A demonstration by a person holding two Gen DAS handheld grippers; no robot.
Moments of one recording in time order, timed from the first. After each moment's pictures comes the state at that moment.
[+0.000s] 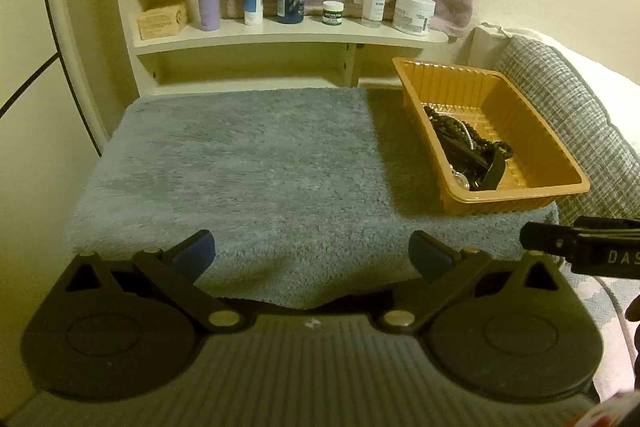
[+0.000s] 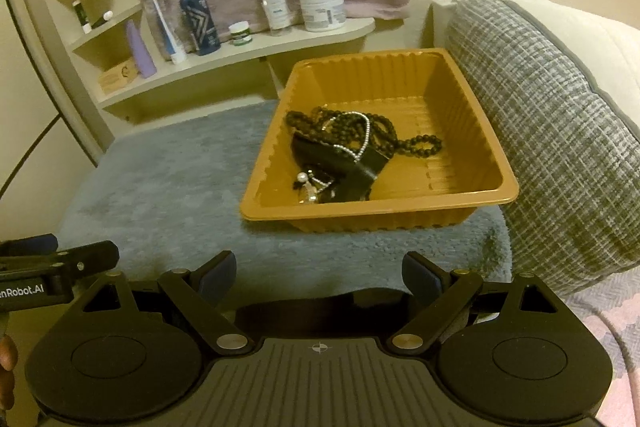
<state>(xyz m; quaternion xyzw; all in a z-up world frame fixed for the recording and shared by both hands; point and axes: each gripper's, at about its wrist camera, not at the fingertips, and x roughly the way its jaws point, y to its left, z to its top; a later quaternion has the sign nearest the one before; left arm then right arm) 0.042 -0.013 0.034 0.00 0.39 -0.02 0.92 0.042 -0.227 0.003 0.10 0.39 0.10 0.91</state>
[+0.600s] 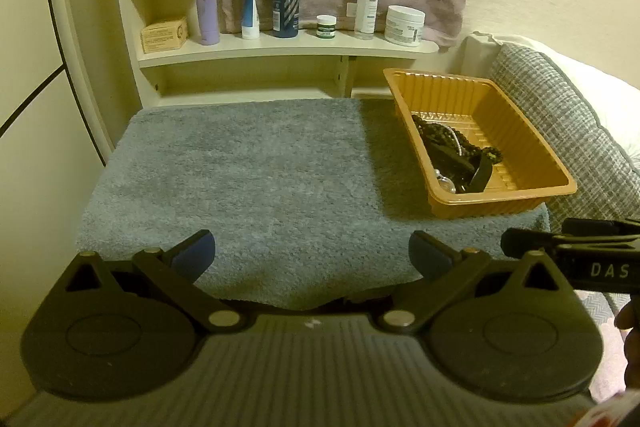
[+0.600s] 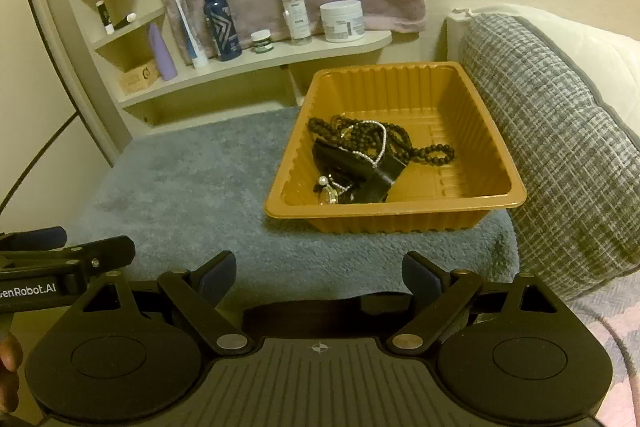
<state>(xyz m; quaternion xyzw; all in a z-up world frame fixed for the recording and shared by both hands) 0.027 -0.022 0.045 0.00 0.38 -0.02 0.93 0.027 -0.221 0.010 0.10 0.38 0.11 0.91</state>
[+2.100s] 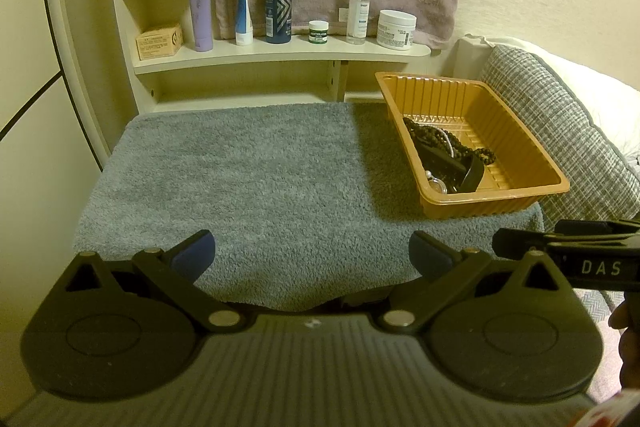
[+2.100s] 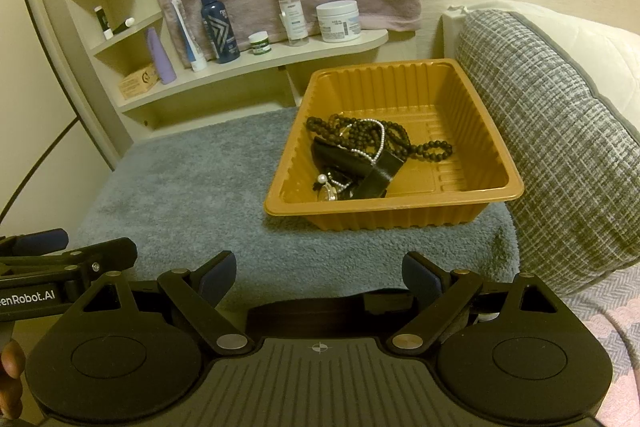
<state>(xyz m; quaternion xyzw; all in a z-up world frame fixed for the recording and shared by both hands) 0.023 -0.025 0.047 0.01 0.37 -0.03 0.93 0.023 -0.220 0.010 0.11 0.37 0.11 0.91</state>
